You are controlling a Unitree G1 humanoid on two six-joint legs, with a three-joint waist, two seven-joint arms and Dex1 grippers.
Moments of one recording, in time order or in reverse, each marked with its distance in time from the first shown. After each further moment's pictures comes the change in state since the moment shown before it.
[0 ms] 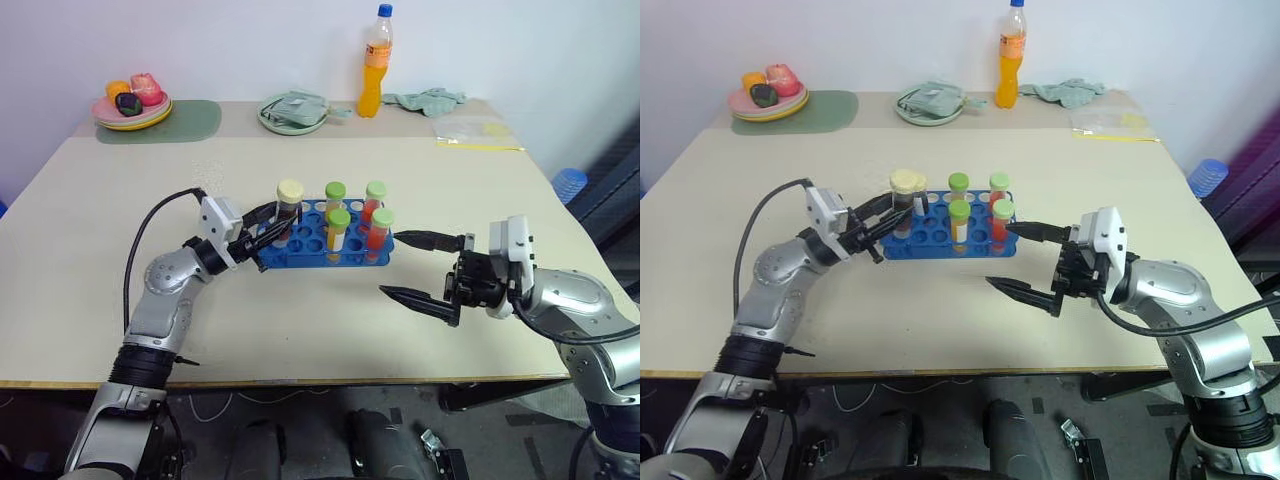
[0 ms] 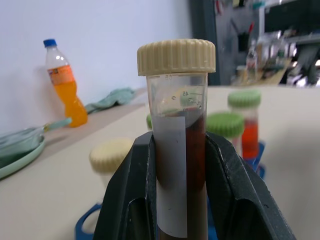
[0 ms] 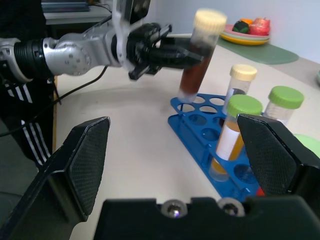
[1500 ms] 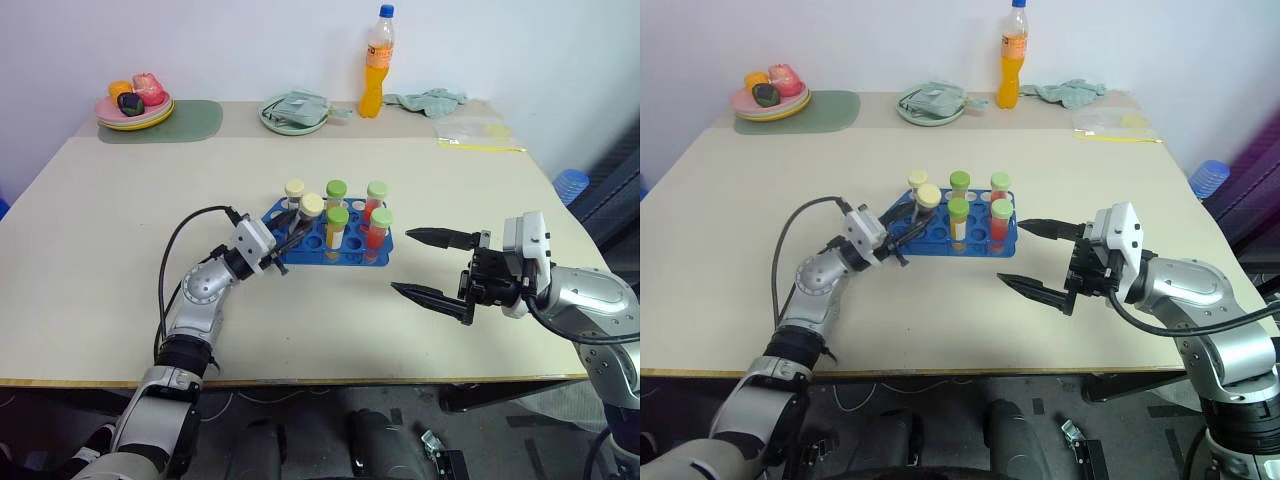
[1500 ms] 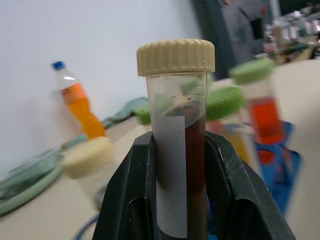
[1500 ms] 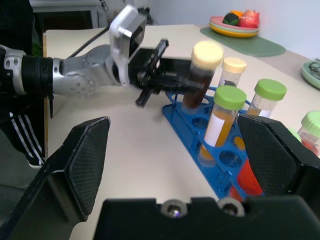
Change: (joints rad) left arm -0.105 -0.147 0.011 0.315 0.215 -0.391 0.069; right arm 0.015 -0.043 -0.052 -0.027 0.007 0.043 -0.004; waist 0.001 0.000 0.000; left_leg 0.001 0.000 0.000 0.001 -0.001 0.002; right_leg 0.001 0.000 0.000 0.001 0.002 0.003
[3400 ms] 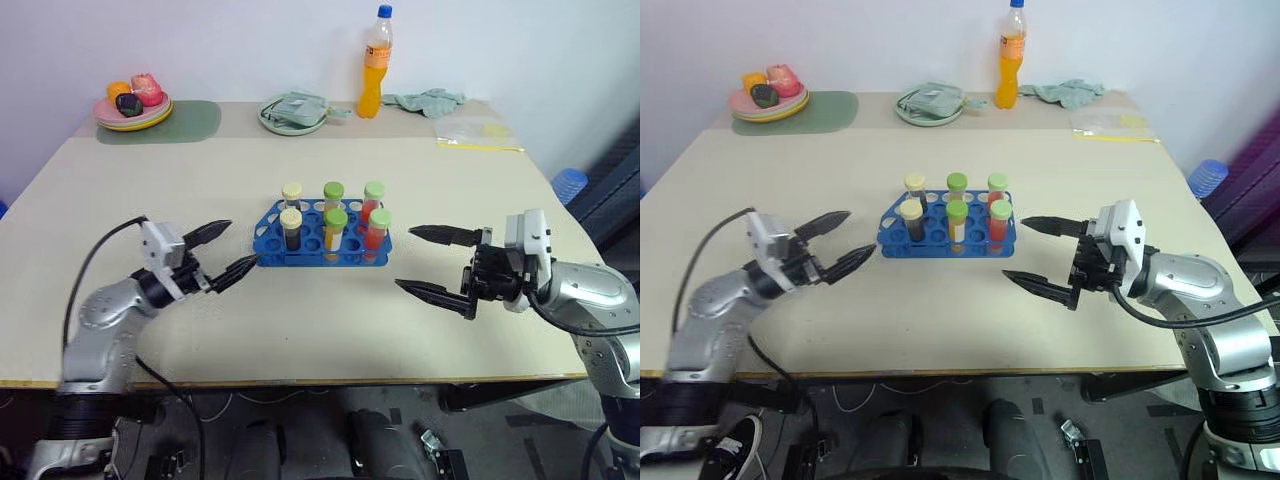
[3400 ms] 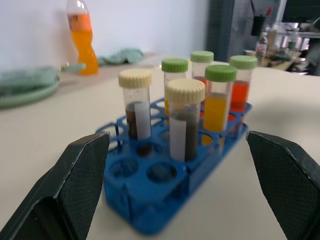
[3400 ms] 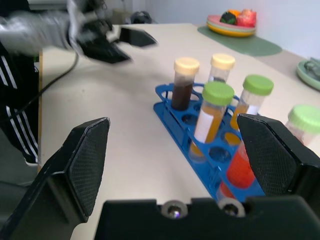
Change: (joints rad) left arm 0.420 0.425 0.252 -0.622 -0.494 0.826 -0.247; right arm -0.027 0.001 0.011 0.103 -0.040 -0.061 0.073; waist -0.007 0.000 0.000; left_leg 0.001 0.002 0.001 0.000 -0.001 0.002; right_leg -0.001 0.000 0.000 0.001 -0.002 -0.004
